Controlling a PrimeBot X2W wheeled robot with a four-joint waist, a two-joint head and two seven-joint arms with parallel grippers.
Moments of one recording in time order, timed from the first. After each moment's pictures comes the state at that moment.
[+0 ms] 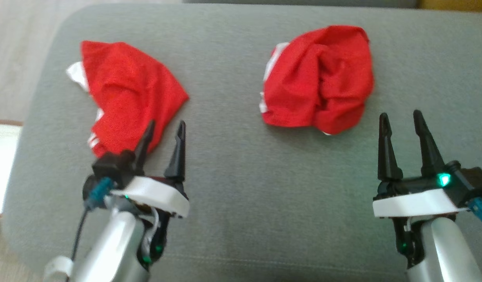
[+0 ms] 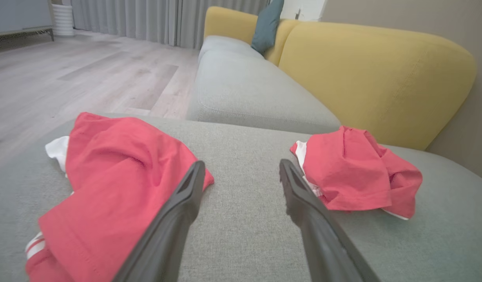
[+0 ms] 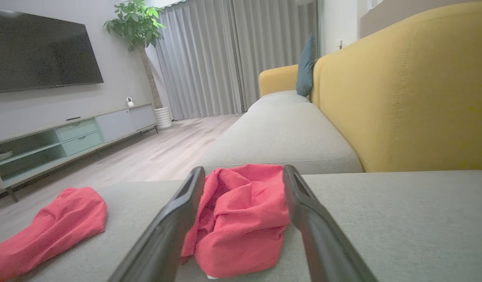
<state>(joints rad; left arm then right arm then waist) -0.28 0.16 -0.45 0.26 -0.45 0.11 -0.25 -0.13 -0.05 0.03 0.12 0.18 0.13 -0.26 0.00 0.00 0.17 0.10</state>
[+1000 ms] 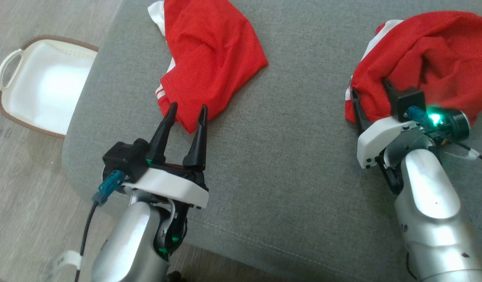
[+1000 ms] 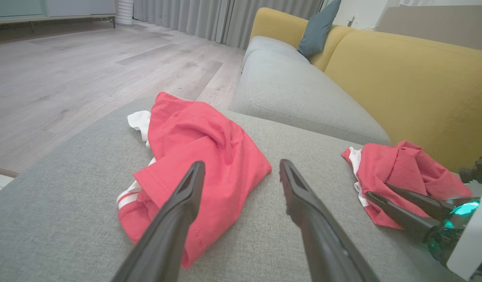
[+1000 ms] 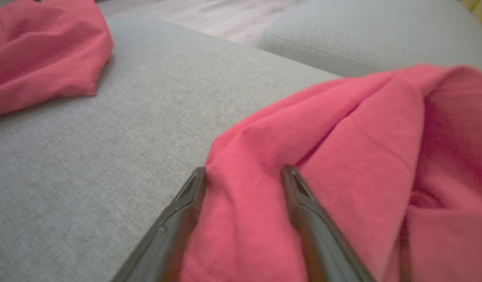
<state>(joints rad) -0.28 0.05 -0.40 0.19 -0.40 0.01 -0.25 -0.53 -0.05 0.02 0.58 -0.20 0.13 0.03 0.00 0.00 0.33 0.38</state>
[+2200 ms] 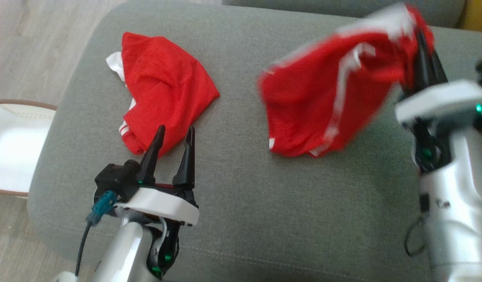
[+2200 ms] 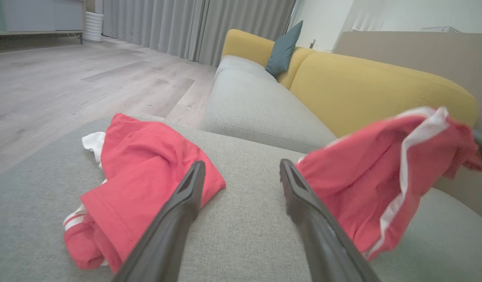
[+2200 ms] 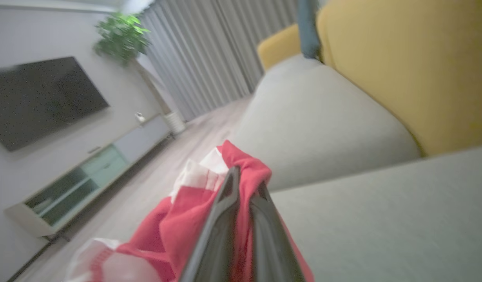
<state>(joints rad) -0.18 0.04 -0.34 0.18 -0.38 0.02 -0.25 -0.59 -0.06 -0.04 0.43 0.44 0.13 -0.01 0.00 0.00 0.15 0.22</state>
